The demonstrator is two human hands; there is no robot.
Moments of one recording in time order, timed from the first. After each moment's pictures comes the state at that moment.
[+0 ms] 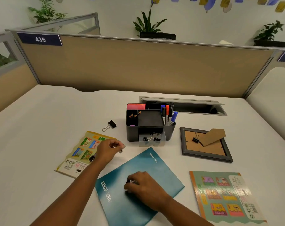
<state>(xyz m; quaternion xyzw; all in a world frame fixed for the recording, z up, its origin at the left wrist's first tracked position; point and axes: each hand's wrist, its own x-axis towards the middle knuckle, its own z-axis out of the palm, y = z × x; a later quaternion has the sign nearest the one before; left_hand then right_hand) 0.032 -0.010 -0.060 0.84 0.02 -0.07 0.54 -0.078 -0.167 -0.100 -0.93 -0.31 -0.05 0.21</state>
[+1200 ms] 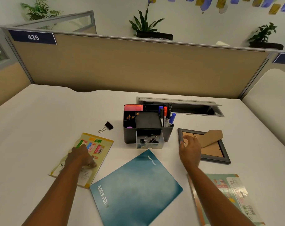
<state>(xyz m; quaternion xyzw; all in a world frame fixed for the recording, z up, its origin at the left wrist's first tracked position) 0.062 0.052 -0.063 0.95 0.15 -0.24 0.10 -0.005 -0.289 -0.086 -0.88 0.28 -0.24 0.30</state>
